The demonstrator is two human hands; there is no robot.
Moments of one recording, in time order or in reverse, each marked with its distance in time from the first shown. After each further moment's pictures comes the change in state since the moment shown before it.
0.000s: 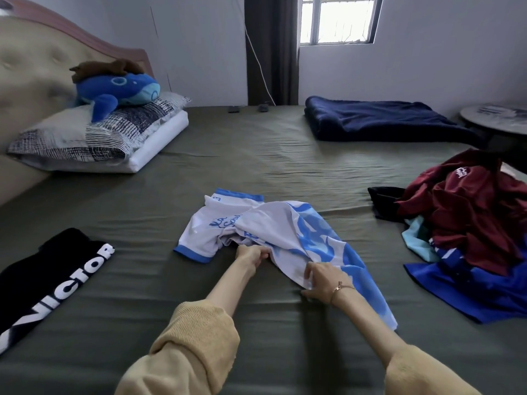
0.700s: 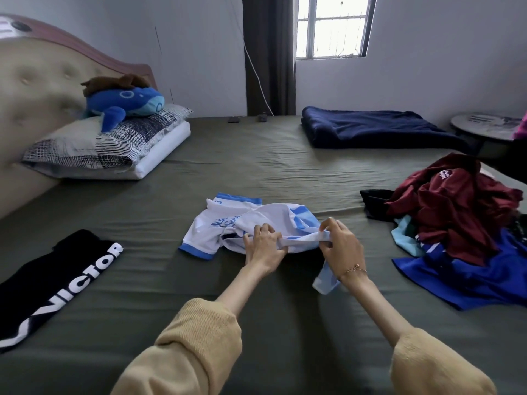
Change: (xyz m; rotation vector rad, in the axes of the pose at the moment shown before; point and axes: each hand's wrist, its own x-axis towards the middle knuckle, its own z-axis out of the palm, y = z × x) left_hand -0.054 -0.001 0.014 1.324 0.142 0.890; right_hand -0.036 0.002 -0.051 0.377 0.669 0.016
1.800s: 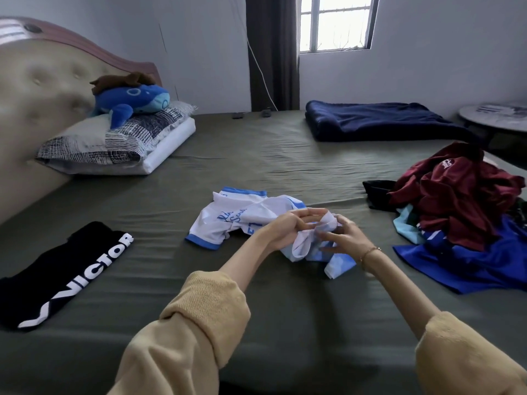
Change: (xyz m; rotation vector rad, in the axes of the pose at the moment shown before) left_hand -0.008 0.045 -0.051 -1.468 -0.679 -0.033; right_hand -0.004 0.008 -0.025 0.886 -0.429 0.328
